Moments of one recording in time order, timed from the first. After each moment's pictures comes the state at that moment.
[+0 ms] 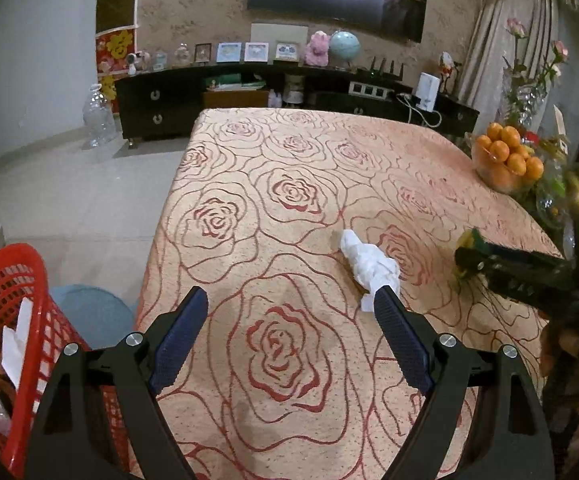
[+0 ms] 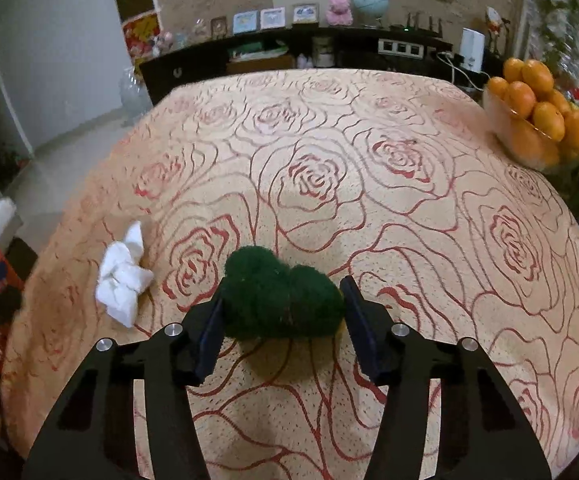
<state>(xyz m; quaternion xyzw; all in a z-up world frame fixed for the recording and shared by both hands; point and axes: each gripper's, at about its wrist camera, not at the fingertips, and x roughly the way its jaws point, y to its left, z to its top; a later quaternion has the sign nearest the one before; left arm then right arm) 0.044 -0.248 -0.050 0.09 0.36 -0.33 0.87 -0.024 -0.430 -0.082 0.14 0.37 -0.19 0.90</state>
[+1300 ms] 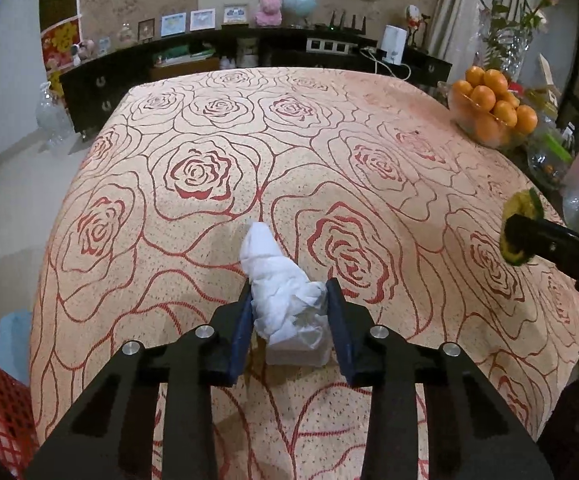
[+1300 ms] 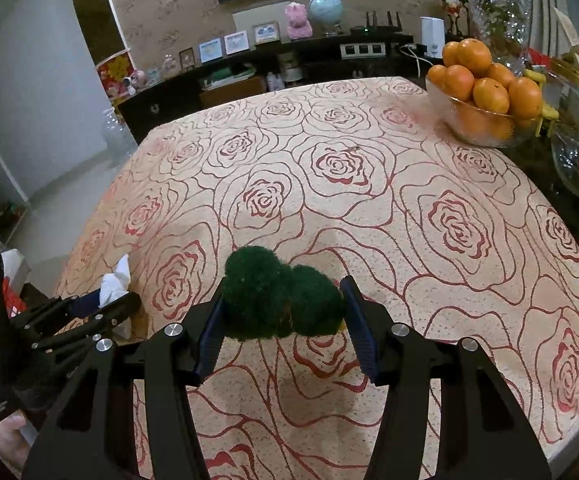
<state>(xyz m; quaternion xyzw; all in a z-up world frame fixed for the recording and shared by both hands) 0.054 -0.338 -0.089 0.14 0.40 -0.37 0.83 -0.065 -0.458 -0.064 0.20 0.34 -0.21 0.89</state>
